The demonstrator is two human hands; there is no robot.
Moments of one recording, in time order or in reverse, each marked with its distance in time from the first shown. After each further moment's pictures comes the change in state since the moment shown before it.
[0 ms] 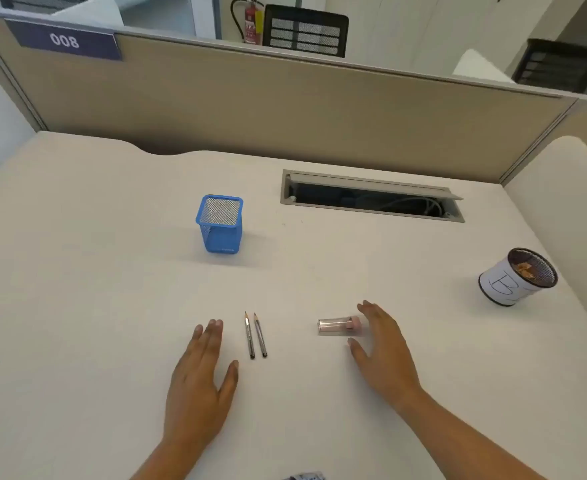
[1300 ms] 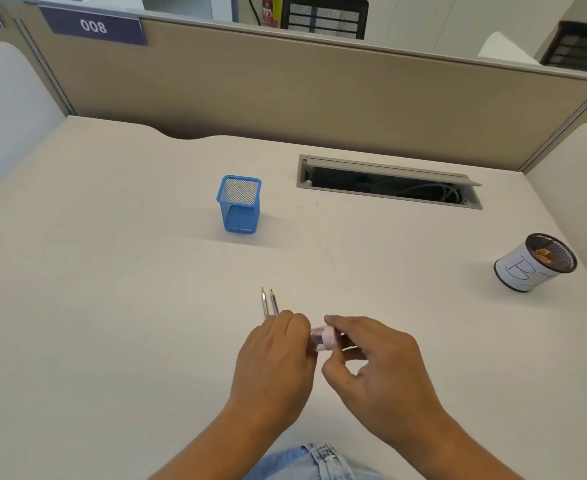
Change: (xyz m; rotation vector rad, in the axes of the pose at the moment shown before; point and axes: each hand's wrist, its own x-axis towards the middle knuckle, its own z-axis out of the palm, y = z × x) left_hand -0.020 0.120 -0.046 0.051 -0.017 0.264; right_hand -0.079 -0.152 -0.072 0.167 -0.049 -0.267
